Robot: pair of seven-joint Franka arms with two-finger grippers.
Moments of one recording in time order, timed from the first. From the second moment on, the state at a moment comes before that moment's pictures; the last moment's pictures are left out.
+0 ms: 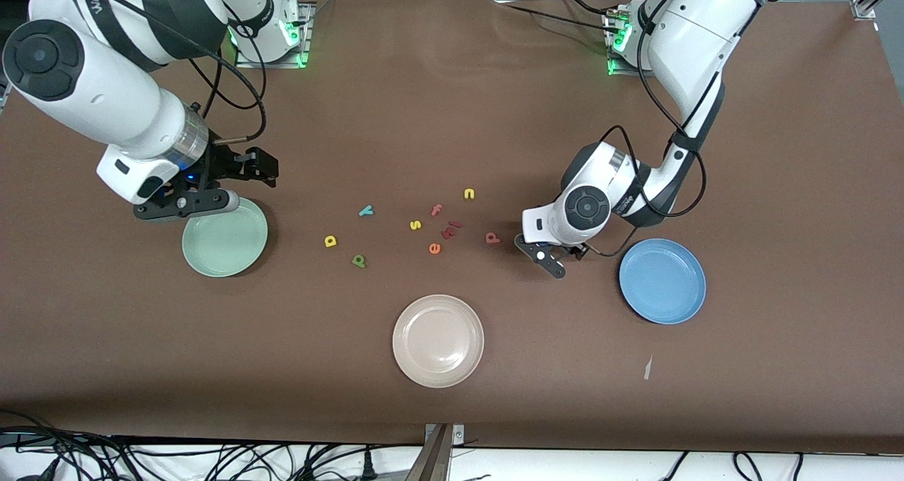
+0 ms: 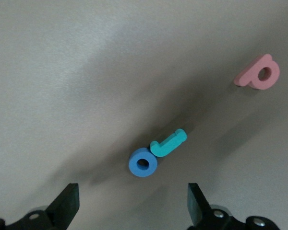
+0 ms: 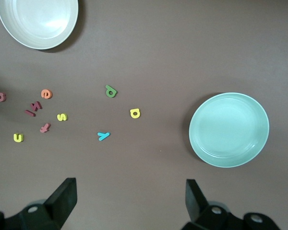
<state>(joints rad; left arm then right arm) -0.26 0.69 -0.23 -1.71 0.14 2.20 0.17 0.09 0.23 0.24 -1.52 0.01 1.70 0.19</state>
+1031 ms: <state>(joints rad) -0.28 0.69 -0.24 -1.72 0.17 2.27 0.17 0.11 0.28 0.24 -1.71 -0.02 1.92 0.19</state>
